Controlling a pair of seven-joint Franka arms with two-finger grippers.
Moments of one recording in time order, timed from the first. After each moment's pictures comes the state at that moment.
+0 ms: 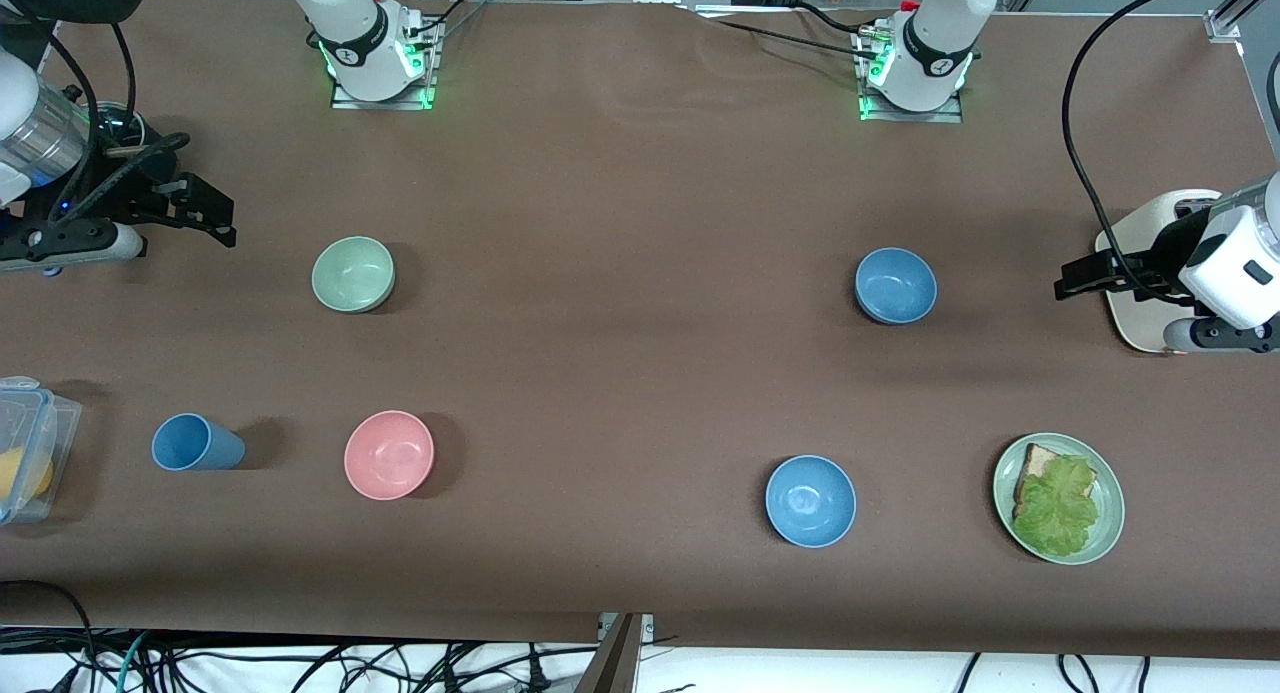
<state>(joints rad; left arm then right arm) 0.05 0.23 -0.04 -1.44 -0.07 1.55 -0.03 0.02 0.04 0.08 -1.61 -0.02 1.67 -0.04</state>
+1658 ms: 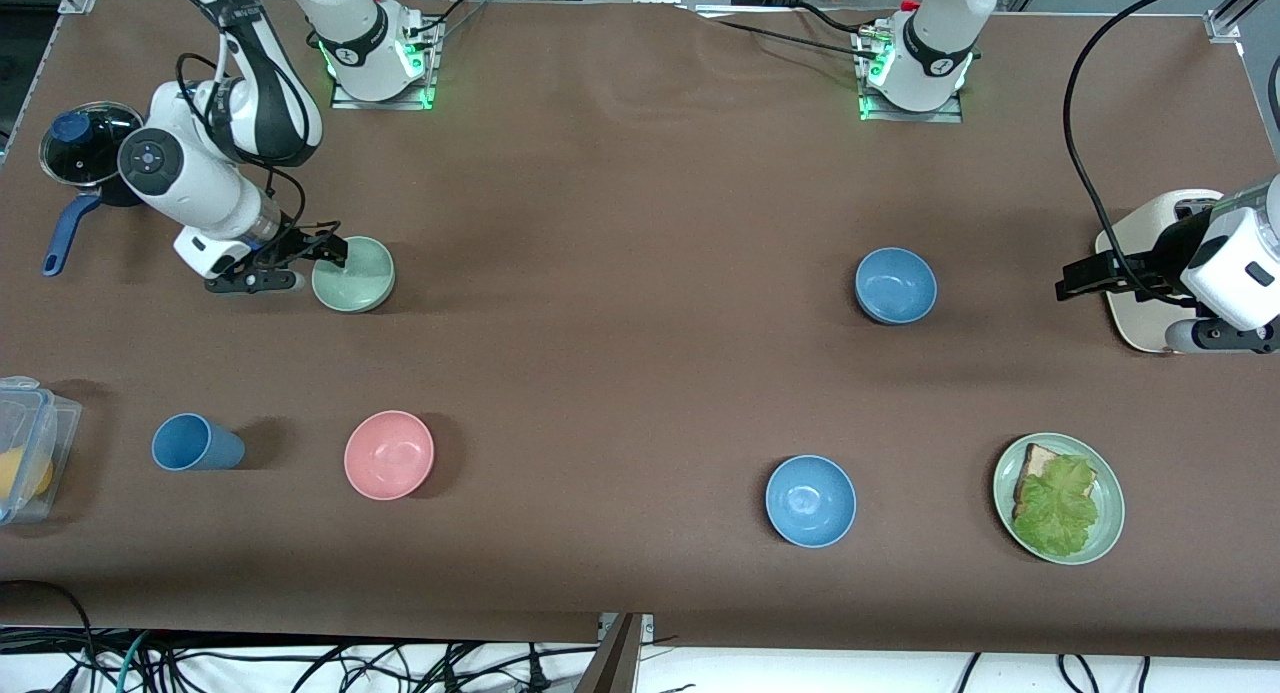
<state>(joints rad) 0.06 0.24 -0.04 -1.44 -0.07 1.55 -0.03 0.01 0.08 0.00 -2.48 -0.03 2.45 -0.04</state>
